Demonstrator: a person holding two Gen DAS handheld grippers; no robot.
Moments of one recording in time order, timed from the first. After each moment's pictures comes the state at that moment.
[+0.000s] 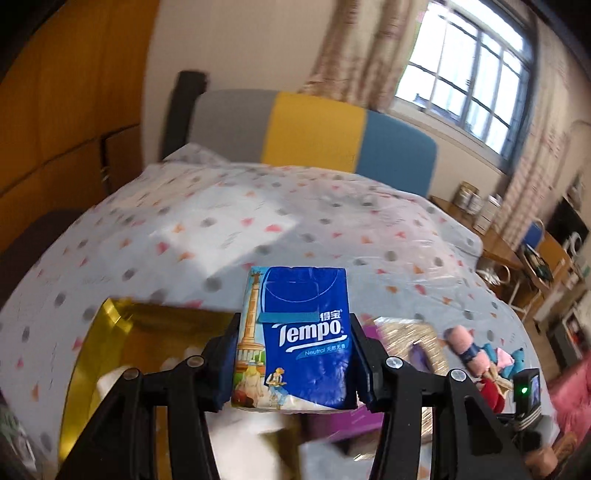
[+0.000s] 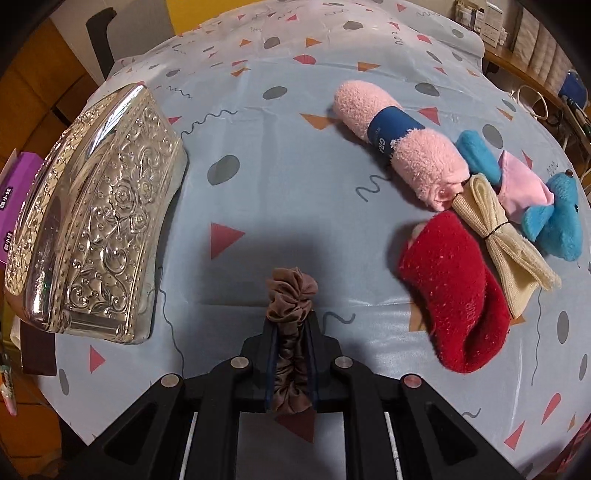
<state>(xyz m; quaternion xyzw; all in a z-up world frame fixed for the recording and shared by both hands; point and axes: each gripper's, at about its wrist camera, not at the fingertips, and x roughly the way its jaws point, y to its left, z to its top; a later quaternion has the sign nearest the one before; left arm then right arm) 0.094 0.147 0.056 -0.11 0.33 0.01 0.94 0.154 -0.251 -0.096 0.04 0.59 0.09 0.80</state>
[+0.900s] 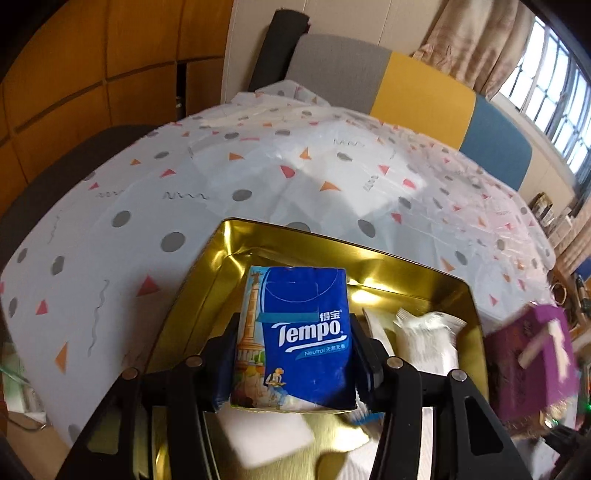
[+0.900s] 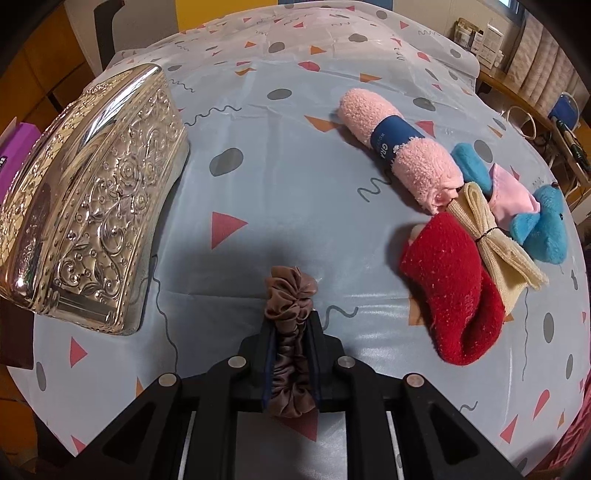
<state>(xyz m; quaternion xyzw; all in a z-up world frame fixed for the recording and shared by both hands) 0.117 0.291 -0.052 -0.16 0.42 0.12 0.89 0.124 -0.224 -0.111 -0.01 0.57 0.06 0.82</state>
